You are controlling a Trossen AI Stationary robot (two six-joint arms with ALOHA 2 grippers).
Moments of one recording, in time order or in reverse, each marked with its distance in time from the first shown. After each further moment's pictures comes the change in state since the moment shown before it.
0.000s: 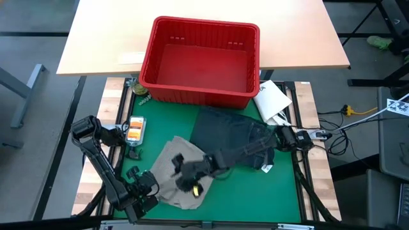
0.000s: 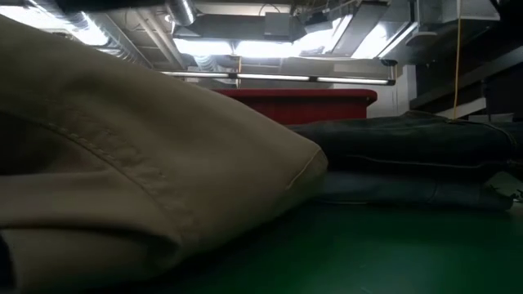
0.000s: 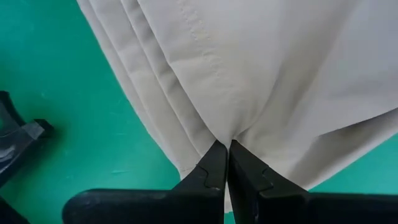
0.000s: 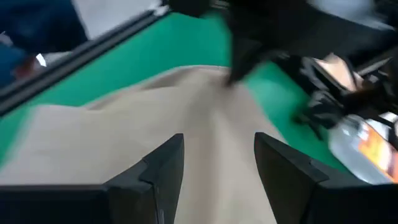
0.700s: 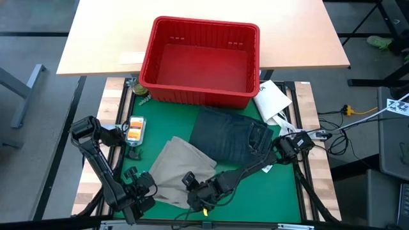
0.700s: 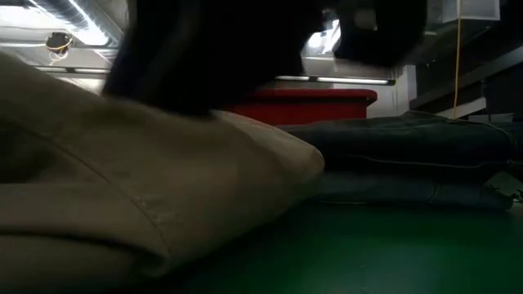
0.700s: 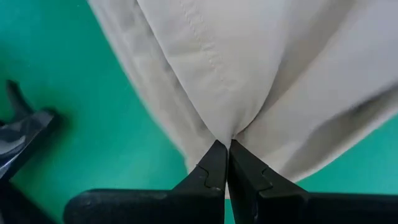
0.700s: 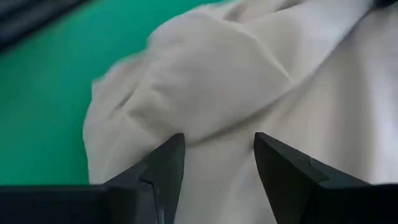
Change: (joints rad) left arm -0.024 0.000 0.000 -0.023 0.031 0.000; right arm 0.153 0.094 0.000 -0.221 0.172 0.013
